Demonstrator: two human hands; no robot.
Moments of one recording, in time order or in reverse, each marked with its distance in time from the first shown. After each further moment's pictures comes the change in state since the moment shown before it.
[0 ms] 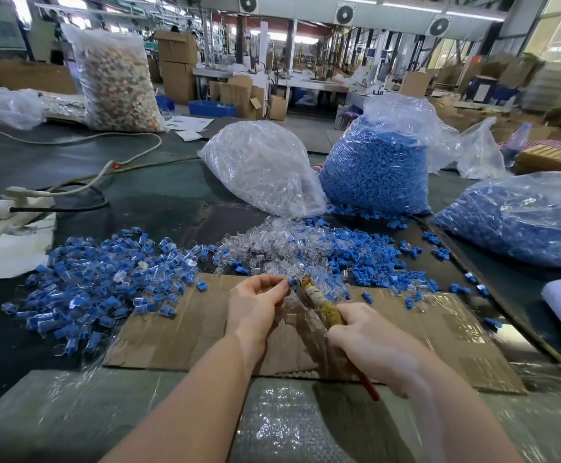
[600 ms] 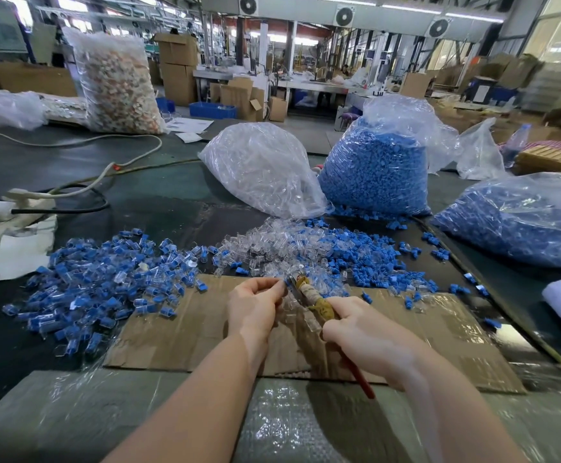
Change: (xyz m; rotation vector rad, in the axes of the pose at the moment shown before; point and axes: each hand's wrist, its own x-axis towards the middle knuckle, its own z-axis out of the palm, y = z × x) left_hand 0.006 -0.008 0.004 0.035 0.115 0.016; right_hand 0.002 -0.009 0.001 -0.039 0.015 -0.072
